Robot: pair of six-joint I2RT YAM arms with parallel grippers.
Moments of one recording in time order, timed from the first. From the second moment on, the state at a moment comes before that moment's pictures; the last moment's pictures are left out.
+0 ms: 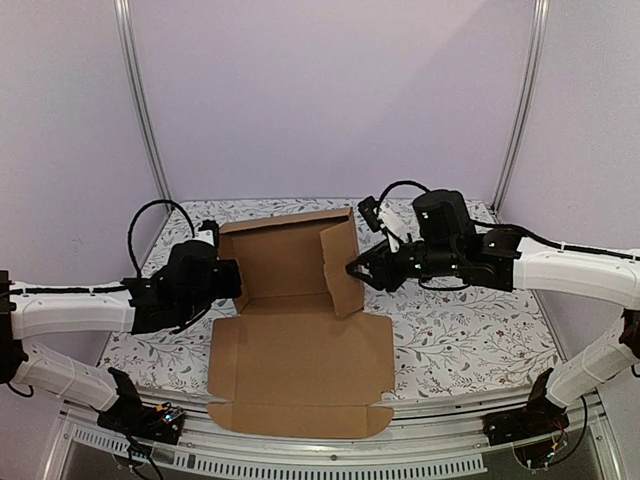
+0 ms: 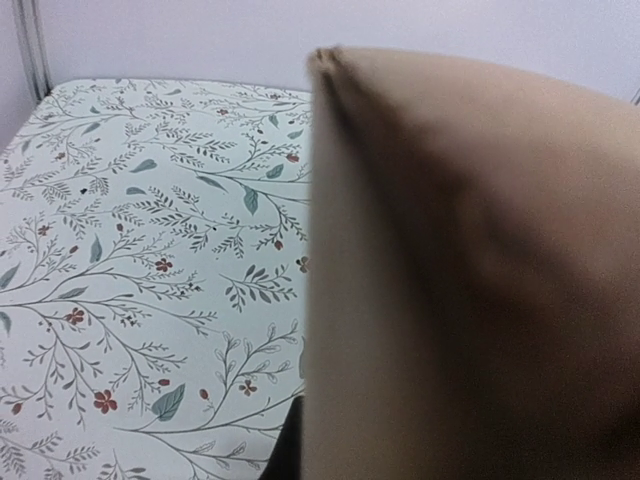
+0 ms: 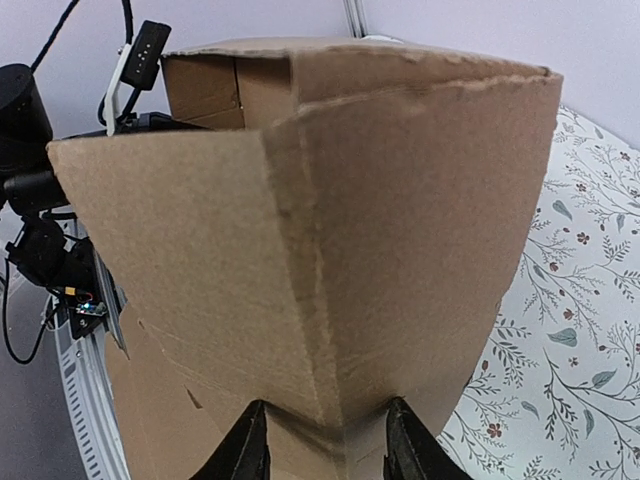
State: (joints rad) left arm -0.81 1.20 0.60 0.09 -0.55 -0.56; right arm 0.90 1.40 1.06 -0.16 -0.17 0.16
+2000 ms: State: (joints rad) left arm -0.94 1.34 0.77 -0.05 -0.79 -0.59; right arm 0.97 1.61 1.11 0.04 0.51 0.18
